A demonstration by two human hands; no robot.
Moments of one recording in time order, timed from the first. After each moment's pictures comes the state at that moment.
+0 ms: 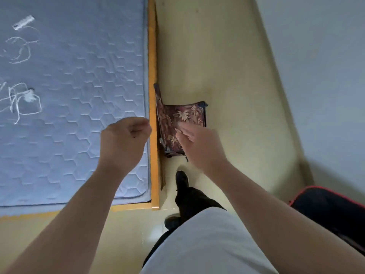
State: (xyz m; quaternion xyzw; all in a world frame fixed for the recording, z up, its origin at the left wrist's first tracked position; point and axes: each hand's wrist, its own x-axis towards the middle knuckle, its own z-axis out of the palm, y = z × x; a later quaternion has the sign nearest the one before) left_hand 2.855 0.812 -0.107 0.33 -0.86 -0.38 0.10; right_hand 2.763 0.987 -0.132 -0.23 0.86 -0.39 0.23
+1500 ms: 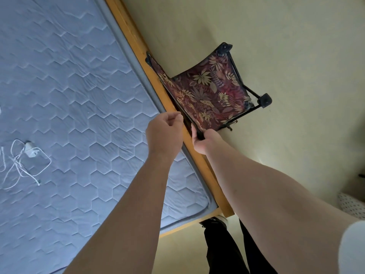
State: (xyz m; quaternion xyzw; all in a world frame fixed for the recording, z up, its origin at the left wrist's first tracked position) left_hand 2.715 0.707 -0.358 0.36 -0.80 -0.46 -0.12; right_hand 2.701 0.802 -0.467 0.71 0.03 -0.67 0.23
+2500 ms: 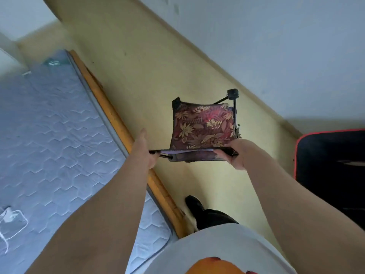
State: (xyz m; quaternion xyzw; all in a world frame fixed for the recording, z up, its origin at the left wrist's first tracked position) left_hand 2.679 0.816 -0.187 0.52 -0.41 -0.73 -0.14; right_hand 2.712 1.097 -0.208 0.53 0.40 -0.70 0.25
